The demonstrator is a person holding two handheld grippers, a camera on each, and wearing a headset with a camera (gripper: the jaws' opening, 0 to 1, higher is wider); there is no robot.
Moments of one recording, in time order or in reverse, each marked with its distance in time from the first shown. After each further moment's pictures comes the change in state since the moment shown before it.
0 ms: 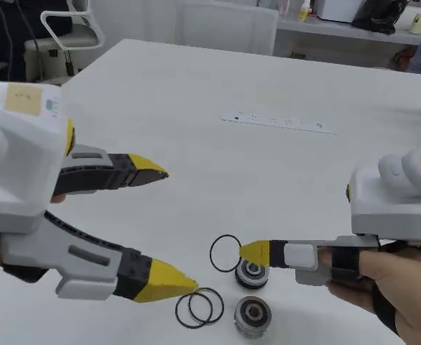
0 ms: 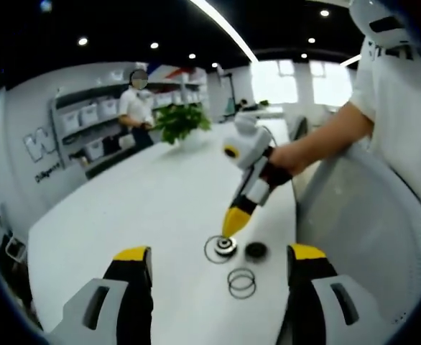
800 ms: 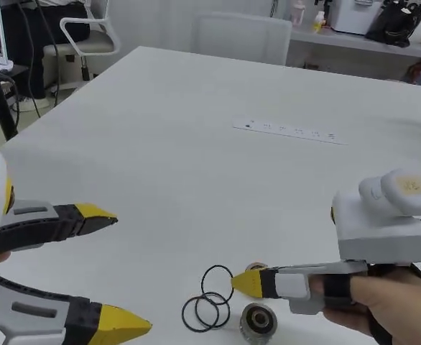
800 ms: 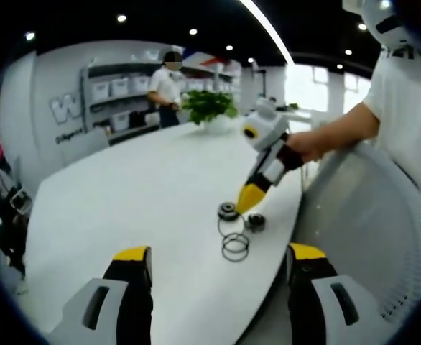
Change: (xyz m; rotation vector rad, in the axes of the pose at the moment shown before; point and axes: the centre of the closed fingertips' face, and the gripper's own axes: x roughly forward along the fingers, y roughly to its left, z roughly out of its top) left arm -0.032 -0.003 -0.059 -0.191 0.036 0.107; right arm 0.014 0.009 -0.030 -0.060 0.129 0.035
